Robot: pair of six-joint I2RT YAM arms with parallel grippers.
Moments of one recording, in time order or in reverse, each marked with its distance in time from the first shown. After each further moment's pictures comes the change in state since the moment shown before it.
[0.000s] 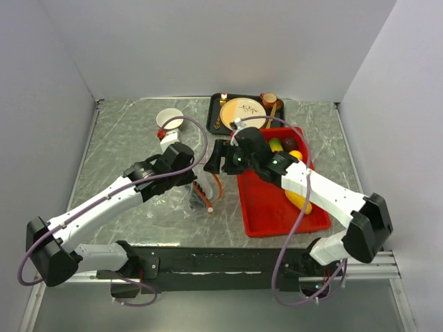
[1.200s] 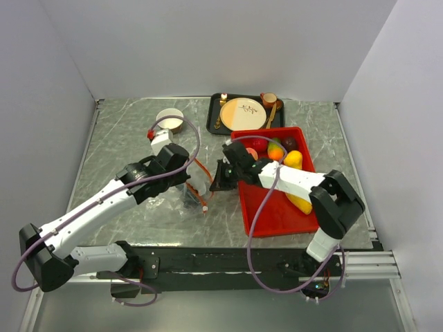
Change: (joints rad) left arm 0.003 -0.051 0.010 -0.079 -0.098 -0.036; right arm -0.010 0.248 -0.103 0.091 -0.103 0.110
